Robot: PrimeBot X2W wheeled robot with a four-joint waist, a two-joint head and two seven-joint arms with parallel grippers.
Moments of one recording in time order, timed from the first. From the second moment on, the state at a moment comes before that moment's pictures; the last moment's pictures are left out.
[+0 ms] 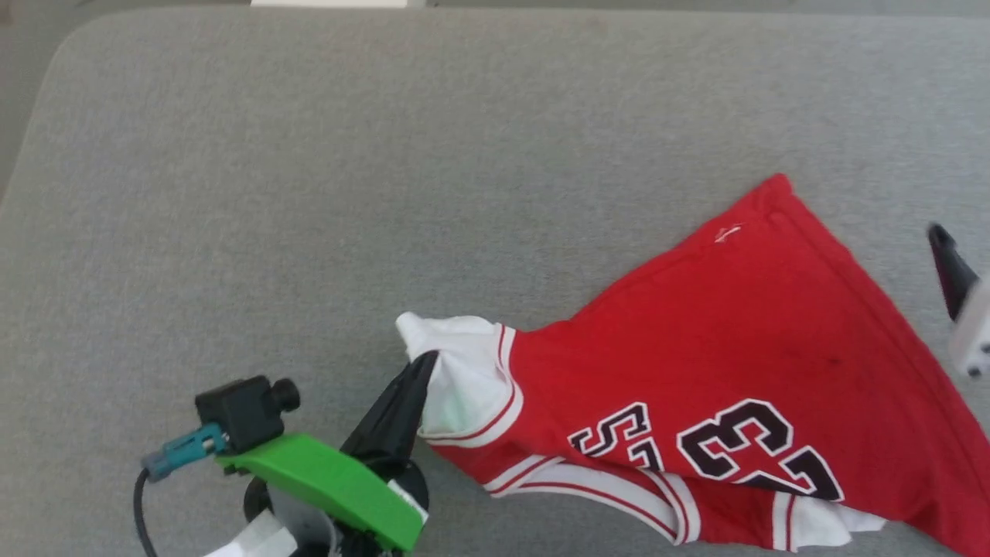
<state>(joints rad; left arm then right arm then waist) 0.06 0.20 -0.34 -0.44 -0.89 0.18 0.21 -0.28 -0.28 -0.26 -0.08 0.23 0.13 0.64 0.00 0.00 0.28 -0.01</state>
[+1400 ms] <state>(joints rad) -0.25 0.18 -0.28 -0.23 -0.81 0.16 0.16 -0.58 -0.25 -0.16 0.27 0.28 0.13 0.54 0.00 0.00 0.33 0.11</state>
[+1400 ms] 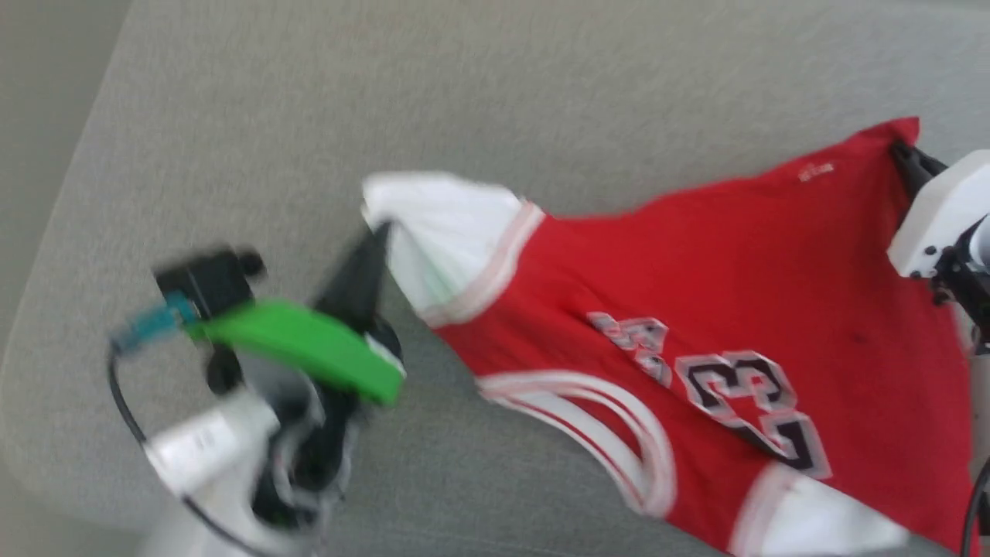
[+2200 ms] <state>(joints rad) -1.31 0.29 -0.27 0.40 -0.59 0.14 0.25 -1.23 -0.07 -0.09 0.57 0.16 0.13 0.46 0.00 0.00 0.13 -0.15</state>
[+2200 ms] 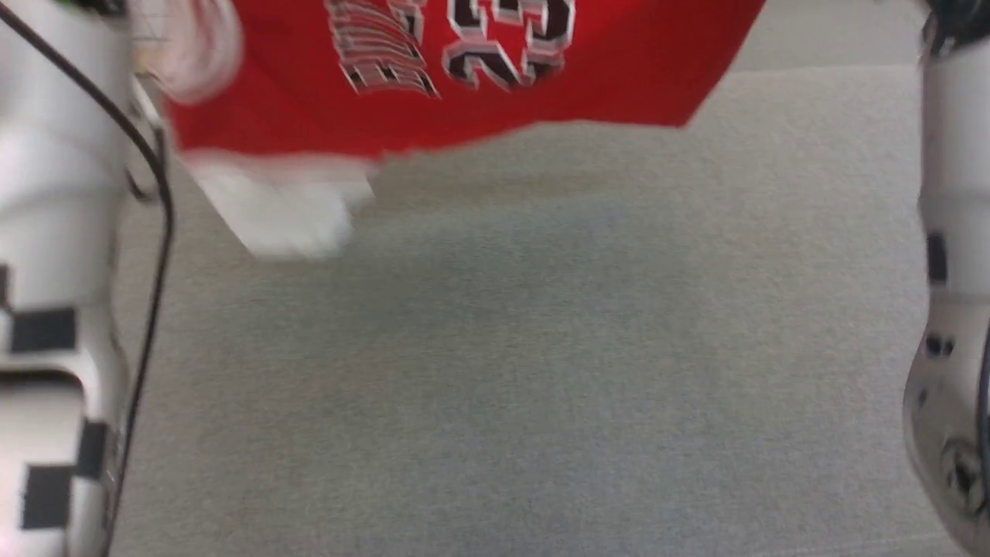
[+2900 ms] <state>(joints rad) -1.75 0.24 -0.22 0.54 -0.54 0.08 -0.14 -1.66 -0.07 -0.22 0.75 -0.13 0.13 0.11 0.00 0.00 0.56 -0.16</state>
